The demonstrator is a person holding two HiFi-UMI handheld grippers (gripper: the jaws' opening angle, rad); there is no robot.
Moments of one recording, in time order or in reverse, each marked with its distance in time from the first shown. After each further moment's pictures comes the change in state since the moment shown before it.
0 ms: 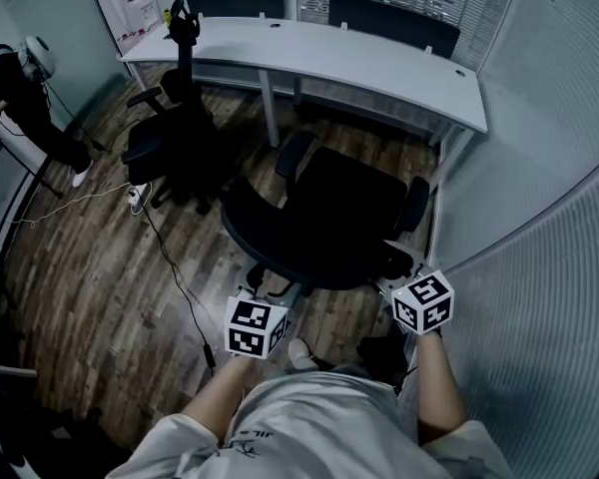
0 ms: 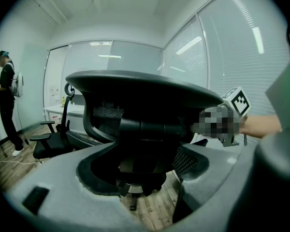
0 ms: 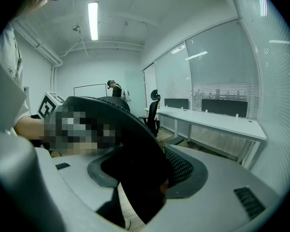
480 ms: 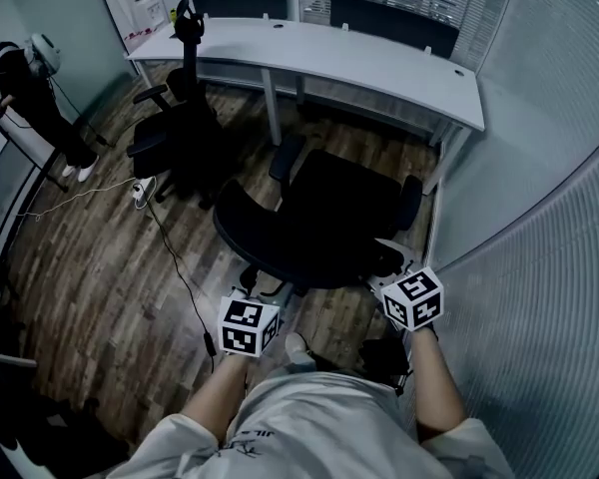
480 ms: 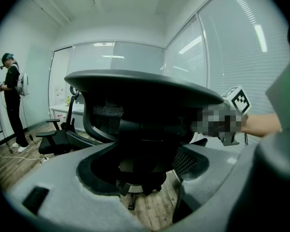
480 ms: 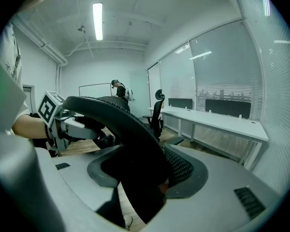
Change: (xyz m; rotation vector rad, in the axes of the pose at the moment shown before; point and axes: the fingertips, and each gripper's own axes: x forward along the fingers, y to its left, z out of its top) left arm -0.026 -0.028 -0.014 -0.019 0.008 0.046; right arm -0.026 0.015 -0.011 -0.024 0.006 0.042
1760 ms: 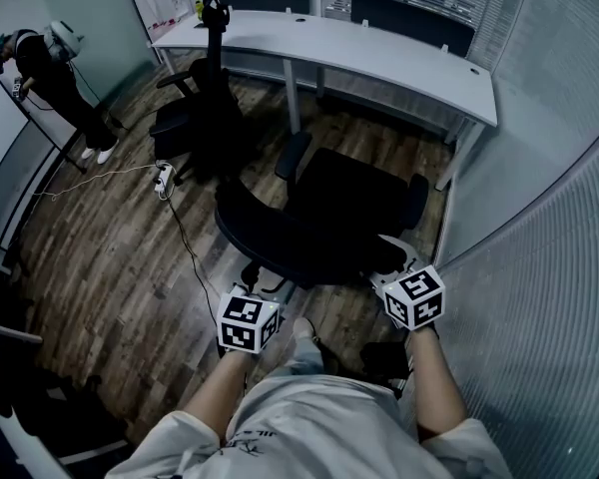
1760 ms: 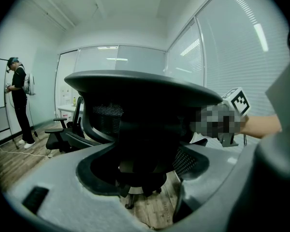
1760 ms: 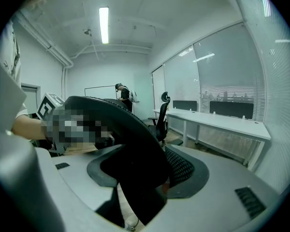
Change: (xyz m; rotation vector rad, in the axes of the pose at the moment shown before) left arm -0.072 -0.019 -0.031 -0.016 -0.021 0.046; right arm -0.032 0.063 -0.014 -0.016 -0.033 0.039
